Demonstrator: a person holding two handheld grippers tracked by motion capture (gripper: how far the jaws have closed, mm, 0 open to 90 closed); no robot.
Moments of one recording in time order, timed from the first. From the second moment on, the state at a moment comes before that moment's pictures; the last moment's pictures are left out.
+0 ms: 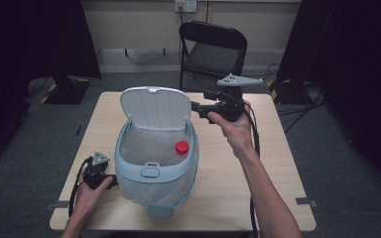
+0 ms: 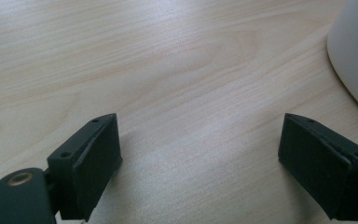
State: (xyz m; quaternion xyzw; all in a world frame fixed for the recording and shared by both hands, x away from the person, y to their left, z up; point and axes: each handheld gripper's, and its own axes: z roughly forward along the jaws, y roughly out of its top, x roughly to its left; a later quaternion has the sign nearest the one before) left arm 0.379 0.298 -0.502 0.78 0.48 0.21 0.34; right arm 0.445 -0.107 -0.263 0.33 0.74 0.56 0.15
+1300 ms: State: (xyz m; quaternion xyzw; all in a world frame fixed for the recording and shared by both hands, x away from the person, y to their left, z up) left arm 0.379 0.298 -0.502 0.78 0.48 0.21 0.34; right arm 0.412 -0.092 -0.253 0.25 0.76 0.59 0.09
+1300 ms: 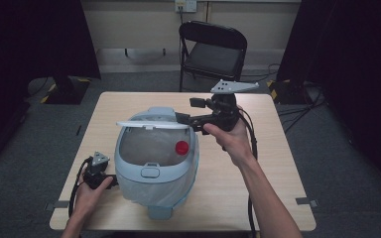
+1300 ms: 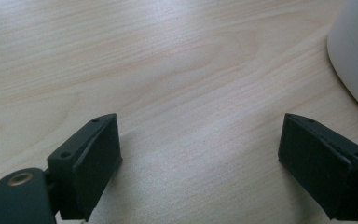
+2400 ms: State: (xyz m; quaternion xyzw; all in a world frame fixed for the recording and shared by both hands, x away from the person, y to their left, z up) left arm 0.379 0.297 -0.502 0.78 0.49 0.21 0.34; right arm 0.361 -0.045 -0.278 0.19 0.81 0.54 0.11
